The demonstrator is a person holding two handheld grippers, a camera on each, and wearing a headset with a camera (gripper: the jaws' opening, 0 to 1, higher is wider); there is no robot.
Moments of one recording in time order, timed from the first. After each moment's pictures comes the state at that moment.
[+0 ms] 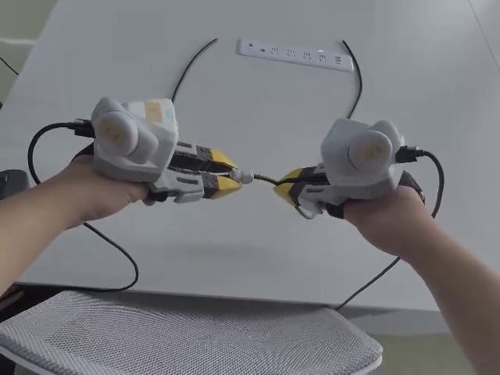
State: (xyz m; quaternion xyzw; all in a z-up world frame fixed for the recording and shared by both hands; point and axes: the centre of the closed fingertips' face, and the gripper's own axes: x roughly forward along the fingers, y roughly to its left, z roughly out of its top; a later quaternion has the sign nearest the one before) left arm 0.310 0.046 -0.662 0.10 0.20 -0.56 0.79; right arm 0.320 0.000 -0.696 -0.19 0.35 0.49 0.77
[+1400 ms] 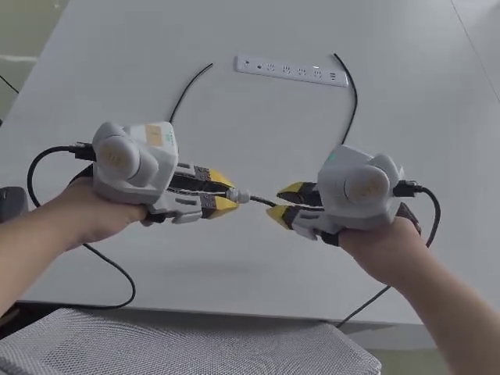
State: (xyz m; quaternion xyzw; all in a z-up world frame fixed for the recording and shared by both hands) left arm 0.305 0.040 -0.663 0.10 0.21 -0.56 0.79; right arm 0.314 0.012 -0.677 -0.22 0.30 0.49 0.79
